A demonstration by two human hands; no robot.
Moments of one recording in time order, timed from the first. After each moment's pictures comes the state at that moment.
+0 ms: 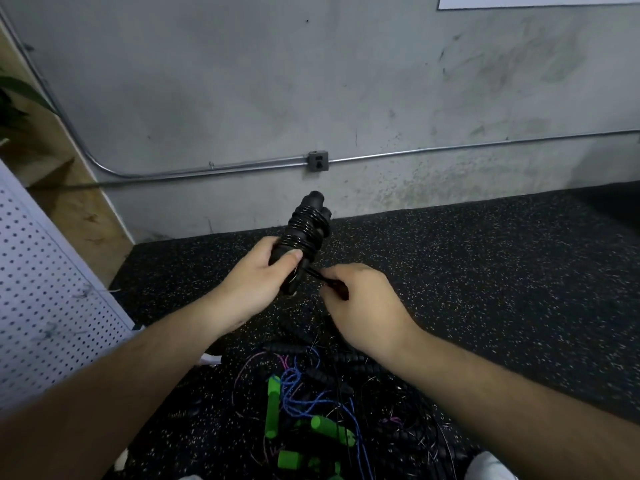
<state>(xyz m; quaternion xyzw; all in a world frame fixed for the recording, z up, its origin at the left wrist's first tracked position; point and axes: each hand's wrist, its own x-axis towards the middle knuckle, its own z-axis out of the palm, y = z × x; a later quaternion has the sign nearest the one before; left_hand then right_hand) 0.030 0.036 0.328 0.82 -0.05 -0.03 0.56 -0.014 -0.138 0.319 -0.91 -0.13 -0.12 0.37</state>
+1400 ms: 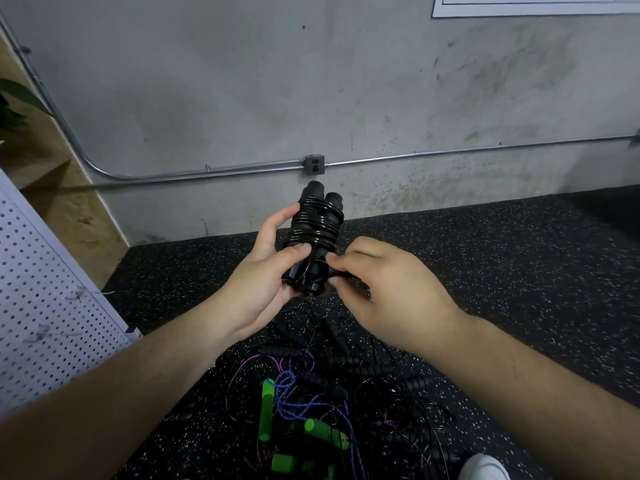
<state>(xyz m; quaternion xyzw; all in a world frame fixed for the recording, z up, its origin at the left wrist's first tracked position) 0.014 0.014 0.345 0.60 -0.12 -0.11 0.79 -0.023 -0.179 0.349 -0.89 -0.29 -0.26 0.21</state>
